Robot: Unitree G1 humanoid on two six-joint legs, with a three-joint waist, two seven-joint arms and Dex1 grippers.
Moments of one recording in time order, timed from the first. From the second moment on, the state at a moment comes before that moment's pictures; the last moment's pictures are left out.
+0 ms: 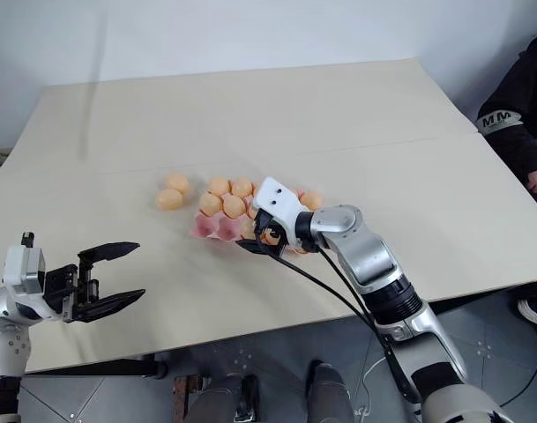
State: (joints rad) left arm -0.07 0.68 0.41 0.13 -0.68 -0.01 -1.42; right arm -0.77 -0.38 0.34 -0.05 0.15 0.62 0.83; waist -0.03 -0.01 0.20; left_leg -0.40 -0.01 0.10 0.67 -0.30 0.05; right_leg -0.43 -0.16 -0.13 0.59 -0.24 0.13
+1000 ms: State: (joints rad) left arm -0.02 0.47 0.45 -0.08 -0.27 -0.02 -0.41; right arm -0.30 -0.91 -0.29 -0.10 0.48 0.38 1.25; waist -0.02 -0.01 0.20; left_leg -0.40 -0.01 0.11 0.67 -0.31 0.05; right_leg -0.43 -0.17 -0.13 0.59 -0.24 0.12
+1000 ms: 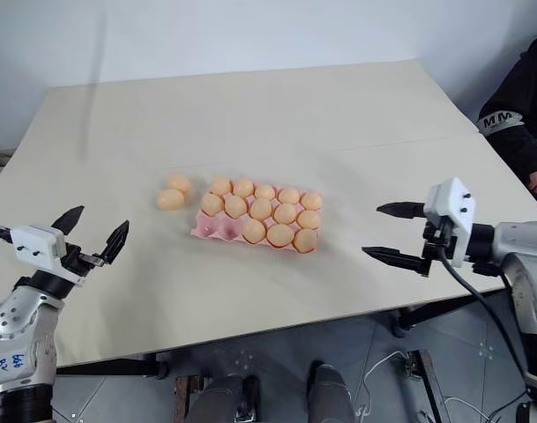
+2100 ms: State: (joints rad) left arm -0.36 0.37 0.22 0.11 -0.22 0.26 -0.24; right arm -0.23 -0.96 -0.33 -0.03 0.50 0.33 1.25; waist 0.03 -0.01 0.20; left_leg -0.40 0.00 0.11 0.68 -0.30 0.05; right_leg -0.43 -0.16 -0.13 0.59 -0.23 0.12
